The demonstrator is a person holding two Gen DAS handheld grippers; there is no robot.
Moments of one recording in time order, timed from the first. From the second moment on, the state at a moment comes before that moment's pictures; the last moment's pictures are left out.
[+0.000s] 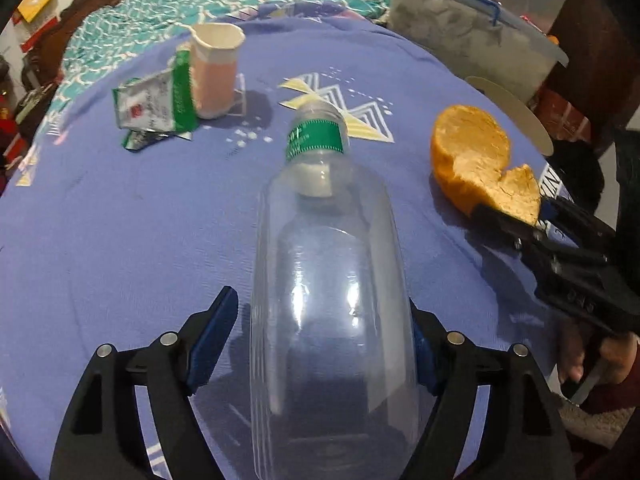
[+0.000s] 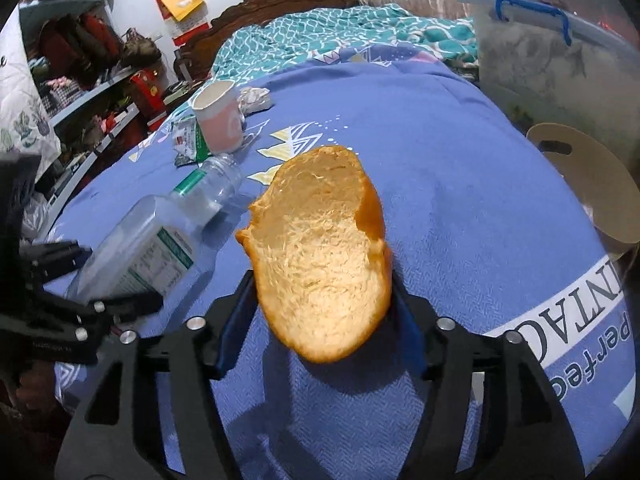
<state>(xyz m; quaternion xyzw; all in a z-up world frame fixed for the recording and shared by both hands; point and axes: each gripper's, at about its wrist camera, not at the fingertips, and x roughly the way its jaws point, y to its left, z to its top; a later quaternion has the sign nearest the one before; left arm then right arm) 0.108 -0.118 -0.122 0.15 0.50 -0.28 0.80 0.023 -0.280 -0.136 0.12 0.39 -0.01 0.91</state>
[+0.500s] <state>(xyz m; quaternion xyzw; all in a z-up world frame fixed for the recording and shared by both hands) 0.112 -0.169 -0.100 0.17 0.48 -0.33 0.79 0.009 -0.320 -0.132 0.17 0.35 -0.01 0.92</state>
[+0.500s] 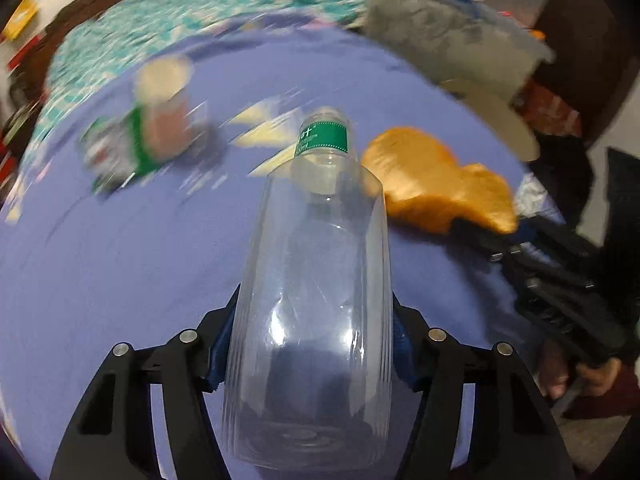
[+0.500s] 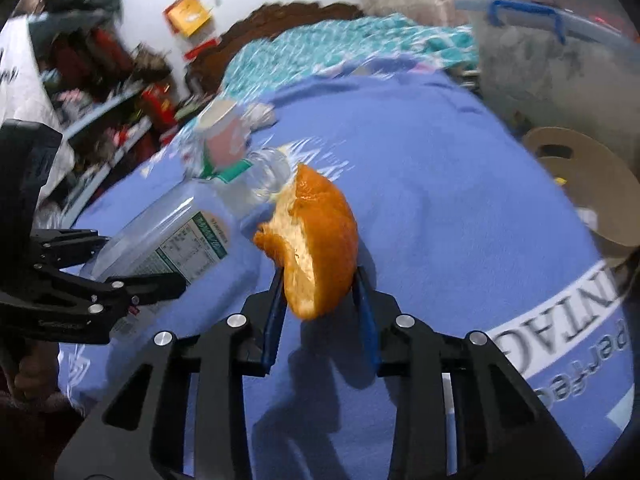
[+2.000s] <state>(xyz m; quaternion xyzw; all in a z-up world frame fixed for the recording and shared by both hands) 0.135 -0.242 -0.111 0.17 0.46 -0.38 0.78 -0.017 -0.404 -0.122 0.30 0.28 -0.16 0.90</state>
